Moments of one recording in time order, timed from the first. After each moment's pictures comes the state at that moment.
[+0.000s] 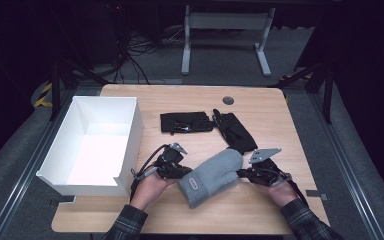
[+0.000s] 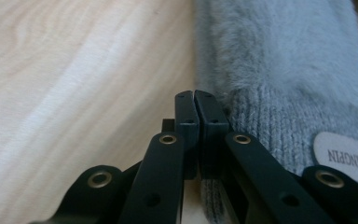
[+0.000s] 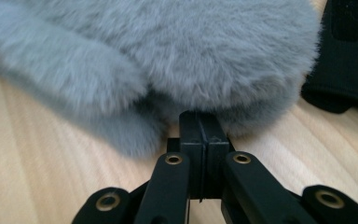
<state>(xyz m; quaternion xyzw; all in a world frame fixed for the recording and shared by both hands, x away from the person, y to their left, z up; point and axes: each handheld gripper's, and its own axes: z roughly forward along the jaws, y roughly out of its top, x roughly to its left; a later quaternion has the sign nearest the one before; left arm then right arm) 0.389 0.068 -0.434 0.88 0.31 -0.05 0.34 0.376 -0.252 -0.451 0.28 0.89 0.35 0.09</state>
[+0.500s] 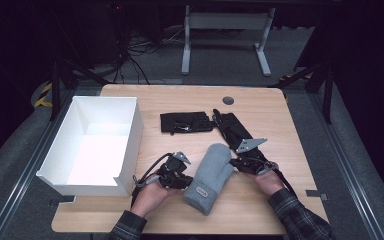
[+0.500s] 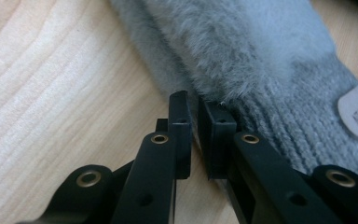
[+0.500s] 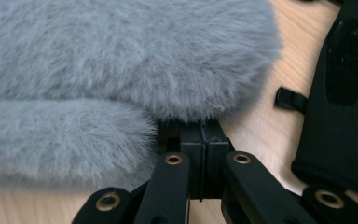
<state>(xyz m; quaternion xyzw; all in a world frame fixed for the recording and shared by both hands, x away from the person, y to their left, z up) 0.369 0.061 -0.440 0.89 0.29 -0.07 0.34 0.412 -0.224 -0.453 0.28 0.89 0.35 0.11</state>
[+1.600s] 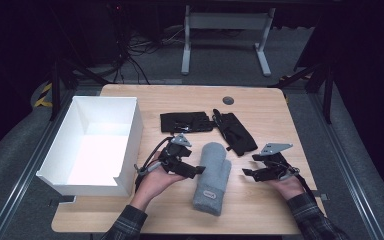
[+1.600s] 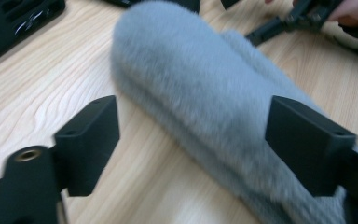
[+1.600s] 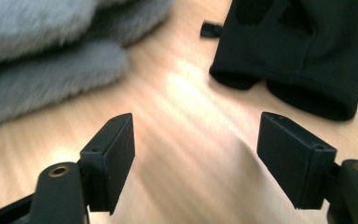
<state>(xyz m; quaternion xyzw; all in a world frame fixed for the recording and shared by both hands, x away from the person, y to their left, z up) 0.400 0.051 -0.407 0.87 0.28 0.00 0.41 0.390 -0.289 -0.456 0.33 0.86 0.35 0.13</state>
